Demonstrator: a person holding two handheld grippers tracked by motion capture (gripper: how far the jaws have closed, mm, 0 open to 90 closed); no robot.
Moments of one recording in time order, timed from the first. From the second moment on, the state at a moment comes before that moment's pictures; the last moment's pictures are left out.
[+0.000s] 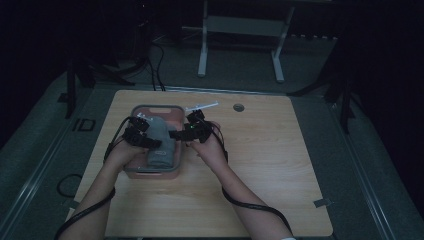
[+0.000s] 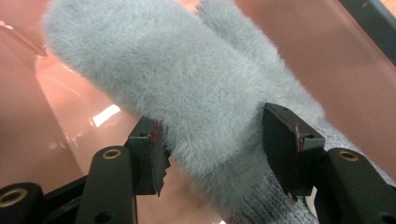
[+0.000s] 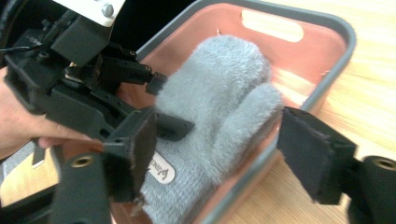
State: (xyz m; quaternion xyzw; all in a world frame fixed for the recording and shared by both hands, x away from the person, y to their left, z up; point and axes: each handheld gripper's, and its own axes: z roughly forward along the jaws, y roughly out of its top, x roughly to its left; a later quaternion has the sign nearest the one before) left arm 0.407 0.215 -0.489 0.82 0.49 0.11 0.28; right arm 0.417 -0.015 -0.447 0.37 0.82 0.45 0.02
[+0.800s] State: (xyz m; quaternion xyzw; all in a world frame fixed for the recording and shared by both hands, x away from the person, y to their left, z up) left arm 0.369 0.221 -0.465 0.79 0.48 0.17 0.34; right arm 0.388 -0.110 -0.444 0.33 0.83 0.45 0.06
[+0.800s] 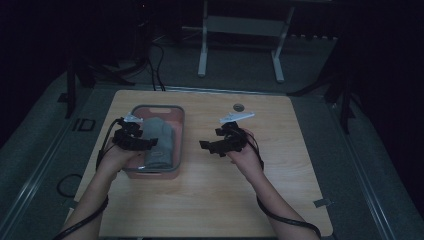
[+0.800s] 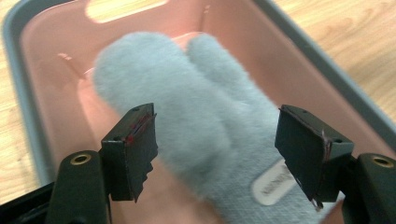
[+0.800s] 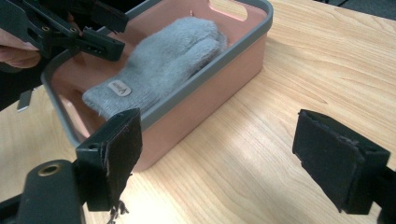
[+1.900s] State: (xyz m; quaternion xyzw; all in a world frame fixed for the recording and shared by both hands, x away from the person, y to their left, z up) left arm 0.308 0.122 -0.463 0.78 0.35 0.17 0.48; right arm 0.363 -0.194 -0.466 0.32 0.83 0.45 0.11
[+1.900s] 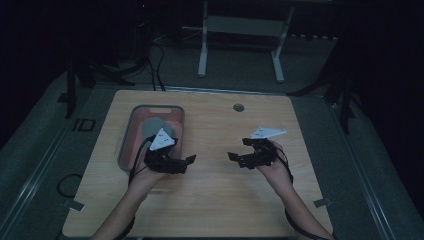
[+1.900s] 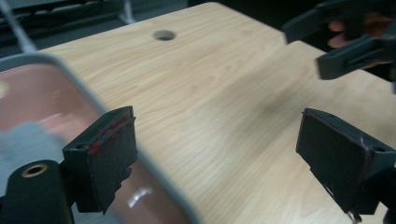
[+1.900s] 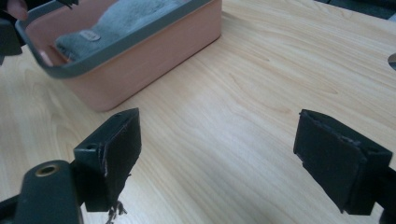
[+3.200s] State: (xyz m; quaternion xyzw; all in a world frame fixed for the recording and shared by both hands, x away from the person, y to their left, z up) left arm 0.270 0.048 -0.551 0.84 0.27 0.16 0.45; right arm 0.300 -0.285 -0.541 0.29 0.84 0.43 0.18
